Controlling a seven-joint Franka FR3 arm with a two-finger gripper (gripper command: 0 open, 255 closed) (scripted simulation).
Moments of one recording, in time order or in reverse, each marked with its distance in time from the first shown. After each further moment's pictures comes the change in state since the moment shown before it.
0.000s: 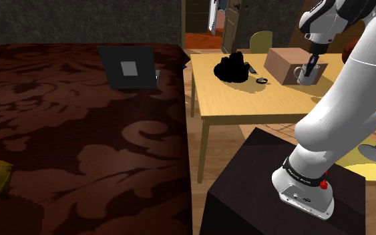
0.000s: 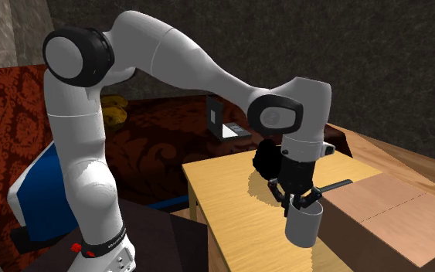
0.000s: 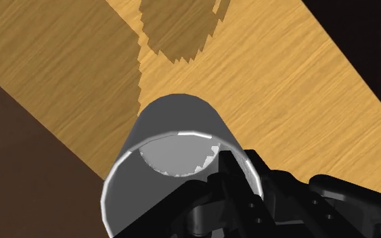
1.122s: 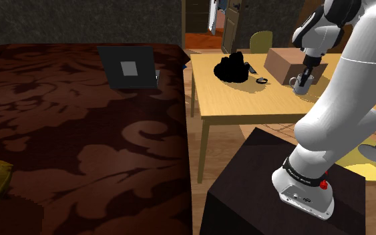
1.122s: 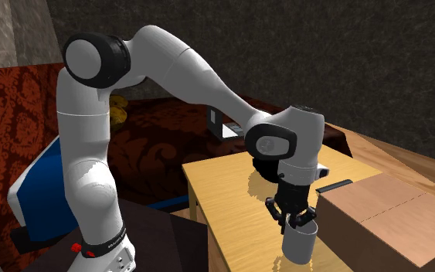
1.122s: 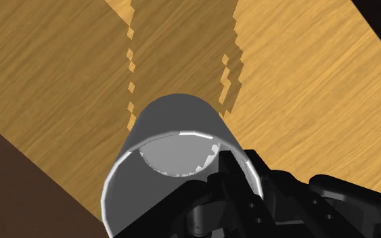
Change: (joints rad) arm -0.019 0.092 0.012 -0.085 0.075 0.153 -0.044
